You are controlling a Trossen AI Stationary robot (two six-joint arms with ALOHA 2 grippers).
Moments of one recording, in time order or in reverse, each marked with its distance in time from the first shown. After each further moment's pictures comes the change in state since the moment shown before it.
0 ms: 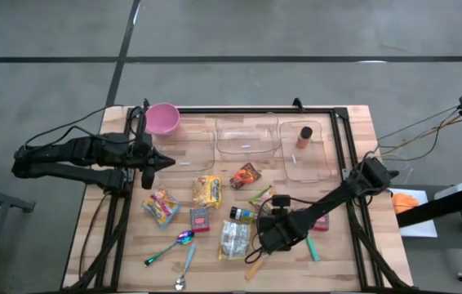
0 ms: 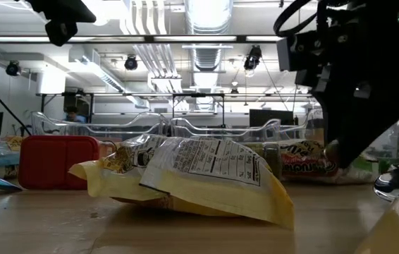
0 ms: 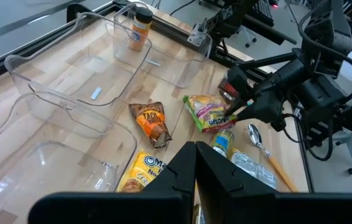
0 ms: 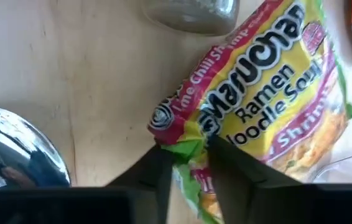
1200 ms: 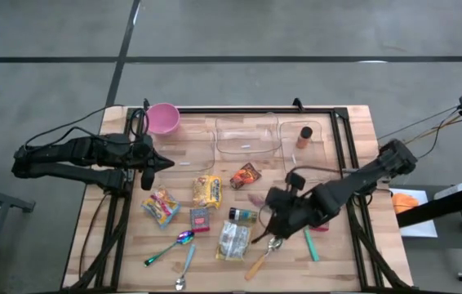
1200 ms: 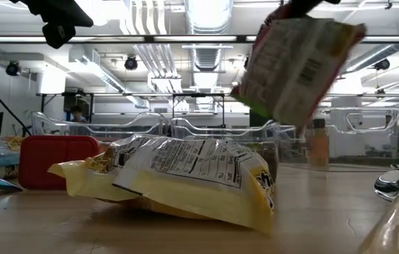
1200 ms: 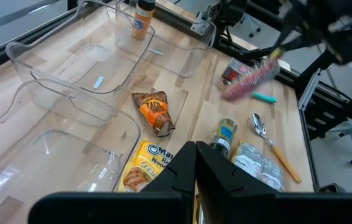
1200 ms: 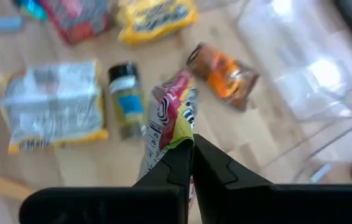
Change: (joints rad) left arm 0.000 -0.001 0.000 -0.038 0.008 0.000; right arm -0.044 -0.309 0.226 -0.195 0.192 0.262
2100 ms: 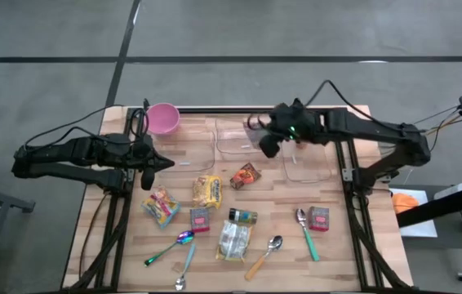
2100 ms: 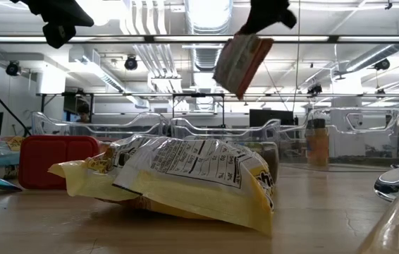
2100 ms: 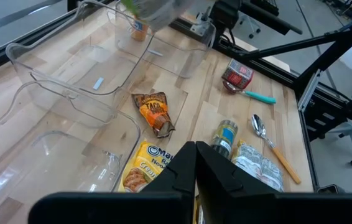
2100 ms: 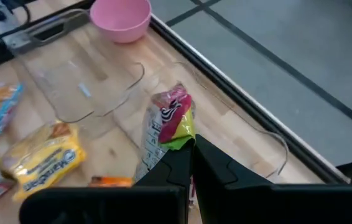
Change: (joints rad) left arm 0.001 0.001 0.000 0.004 0.000 0.000; right arm -0.629 -0.192 0.001 0.269 -0.126 -0.427
